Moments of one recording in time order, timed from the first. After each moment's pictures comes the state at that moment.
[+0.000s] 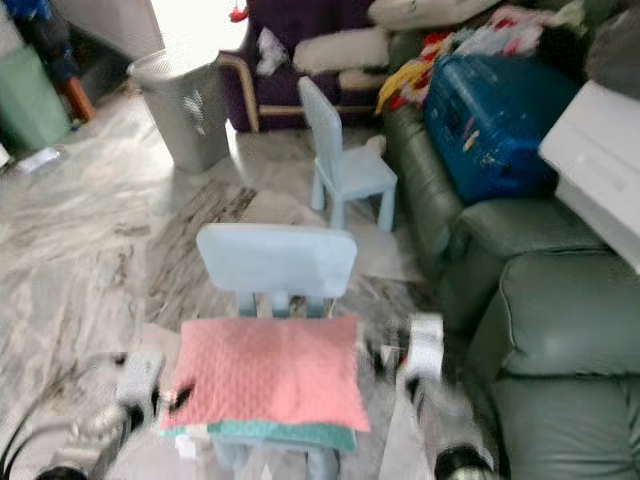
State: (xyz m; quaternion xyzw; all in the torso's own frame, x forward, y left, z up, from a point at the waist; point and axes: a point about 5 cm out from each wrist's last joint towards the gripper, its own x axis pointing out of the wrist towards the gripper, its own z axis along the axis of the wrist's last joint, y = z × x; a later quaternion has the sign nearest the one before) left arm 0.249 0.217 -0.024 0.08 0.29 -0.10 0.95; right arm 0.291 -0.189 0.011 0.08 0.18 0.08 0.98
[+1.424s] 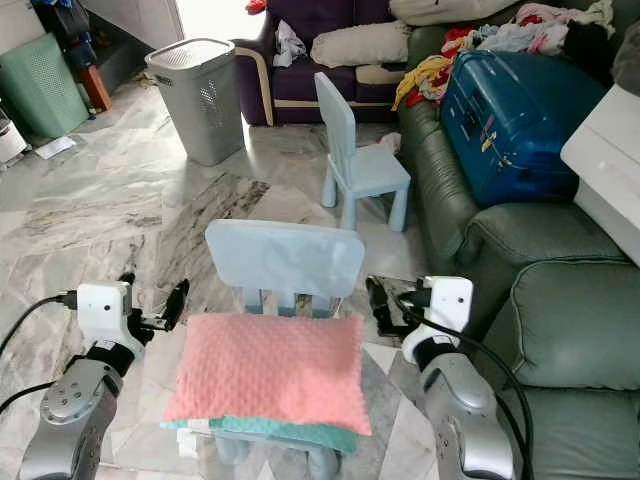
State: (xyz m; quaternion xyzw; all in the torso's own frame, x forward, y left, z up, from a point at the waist) left arm 0.258 0.193 0.085 0.01 0.03 -0.06 1.00; right arm 0.267 -0.174 0.093 0.10 0.06 0.08 0.99
